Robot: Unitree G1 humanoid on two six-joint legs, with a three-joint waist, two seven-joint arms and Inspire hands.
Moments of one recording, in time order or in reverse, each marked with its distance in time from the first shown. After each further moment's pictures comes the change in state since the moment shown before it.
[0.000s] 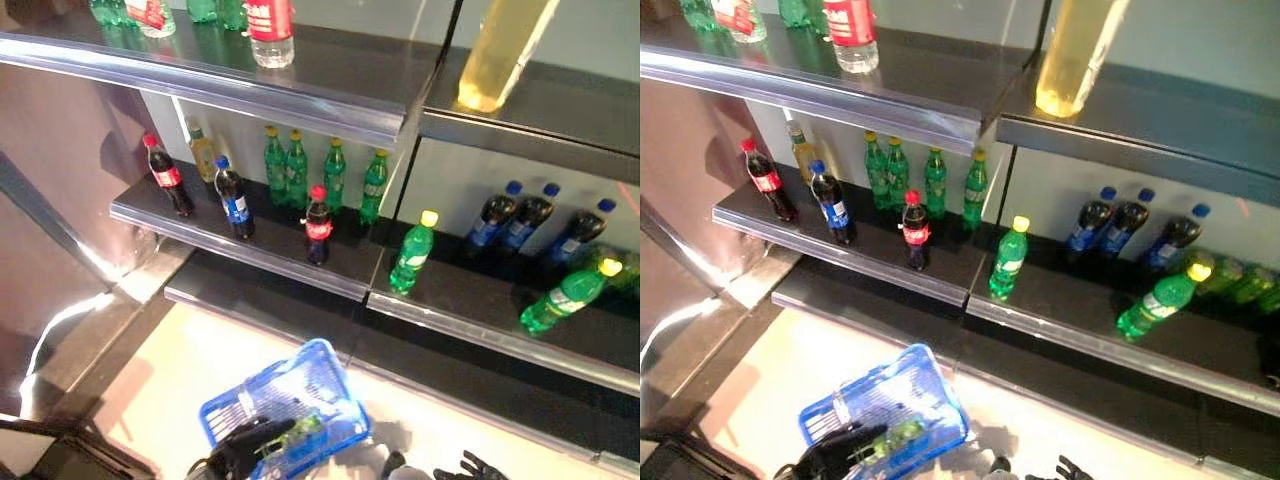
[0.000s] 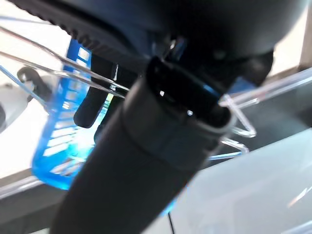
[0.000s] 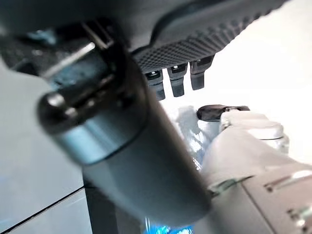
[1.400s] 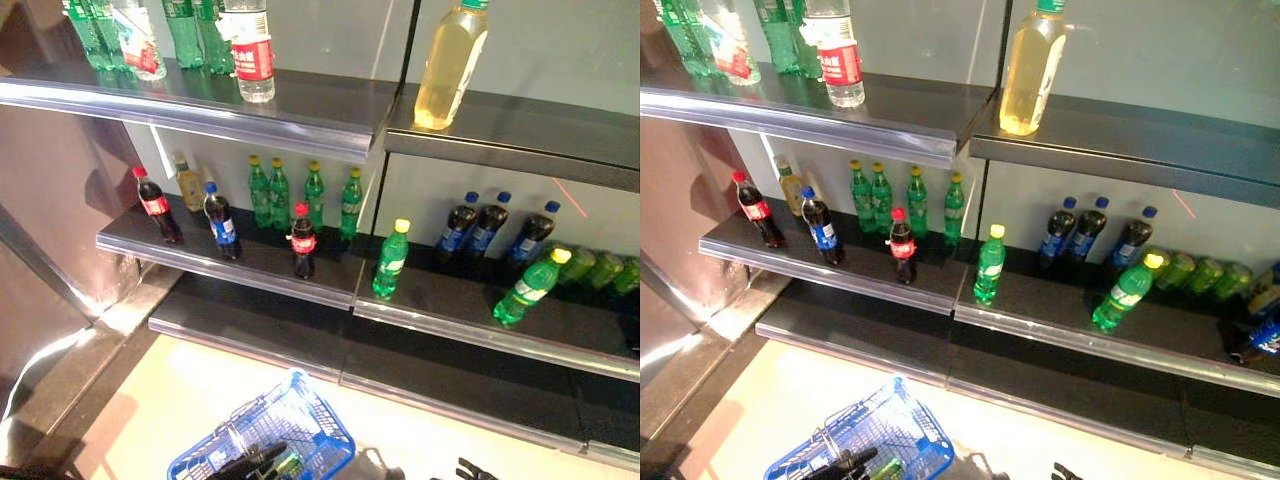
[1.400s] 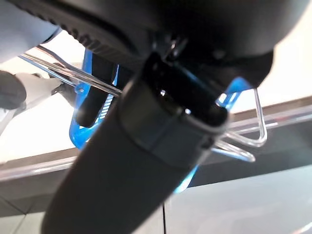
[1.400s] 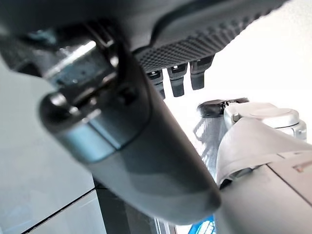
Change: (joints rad) left arm 0.072 0.089 0.024 0.018 -0.191 0.192 -0.061; right arm 0.006 0.021 -0.008 0.019 -0.020 0.023 0.004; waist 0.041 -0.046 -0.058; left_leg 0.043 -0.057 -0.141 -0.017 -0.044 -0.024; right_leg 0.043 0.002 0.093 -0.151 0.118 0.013
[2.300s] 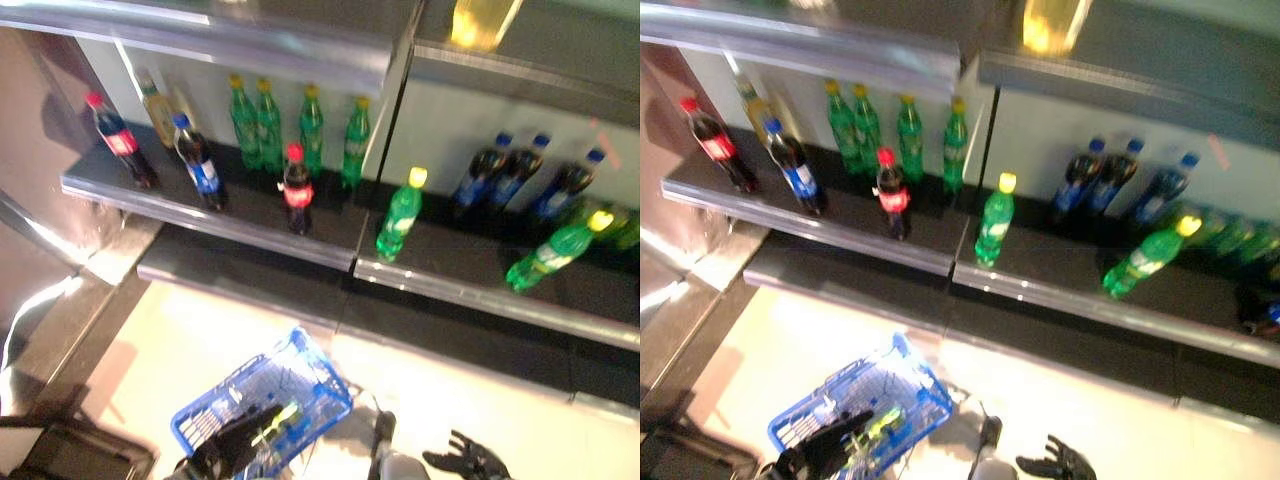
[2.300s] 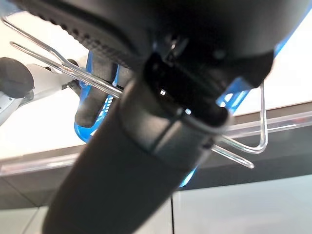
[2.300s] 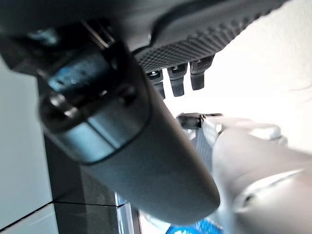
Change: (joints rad) left arm -0.160 0.026 -0.141 -0.121 -0.125 -0.007 -0.058; right arm -0.196 -0.018 0.082 -0.026 0.044 -0.003 -0.061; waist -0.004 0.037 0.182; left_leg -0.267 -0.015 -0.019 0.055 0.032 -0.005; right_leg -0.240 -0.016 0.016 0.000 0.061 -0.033
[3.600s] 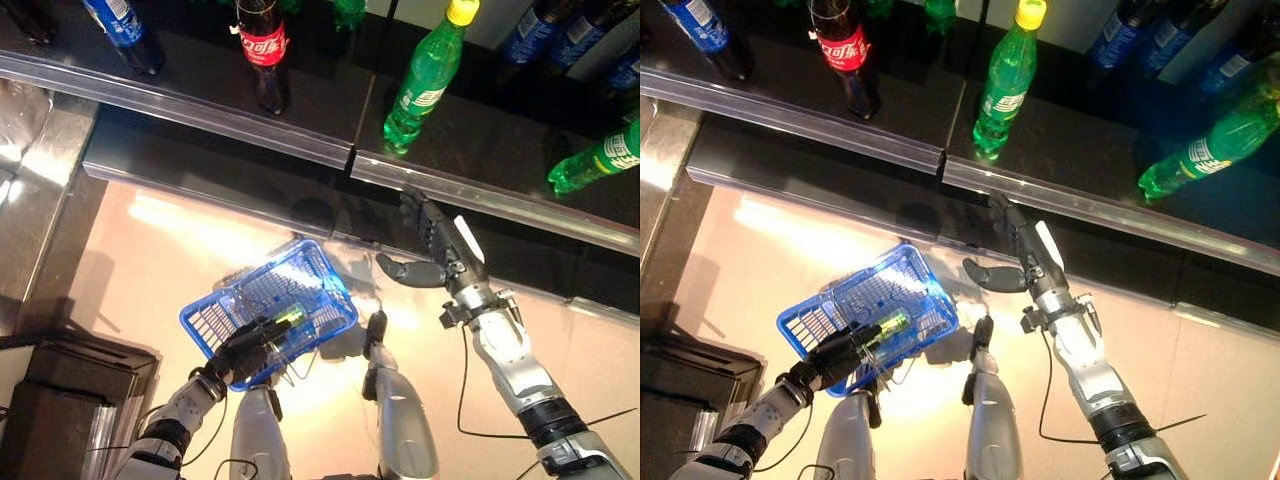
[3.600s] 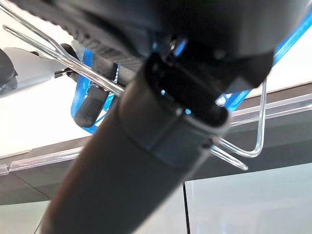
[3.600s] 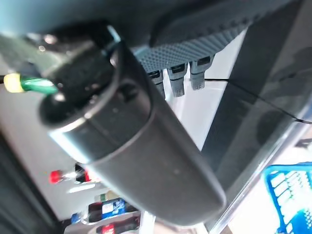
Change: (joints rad) left arm -0.135 0.082 -0.055 -0.174 -0.141 -0.050 0.022; right arm -0.168 -0.213 0.153 -1.044 -0.159 -0.185 -0.155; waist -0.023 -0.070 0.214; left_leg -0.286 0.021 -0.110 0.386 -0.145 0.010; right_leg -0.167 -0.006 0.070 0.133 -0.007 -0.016
